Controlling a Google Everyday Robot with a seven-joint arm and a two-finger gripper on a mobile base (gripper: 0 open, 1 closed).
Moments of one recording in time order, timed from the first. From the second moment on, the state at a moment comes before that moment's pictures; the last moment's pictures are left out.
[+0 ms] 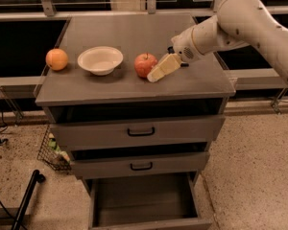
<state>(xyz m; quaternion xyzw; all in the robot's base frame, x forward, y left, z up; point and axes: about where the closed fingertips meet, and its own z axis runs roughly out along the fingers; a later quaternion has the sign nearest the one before) 0.707 -0.069 0.883 -0.50 0.75 0.15 0.40</state>
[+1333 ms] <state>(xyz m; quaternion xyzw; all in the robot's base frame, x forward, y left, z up) 0.704 -0.016 0.859 -0.52 0.73 0.22 0.38</state>
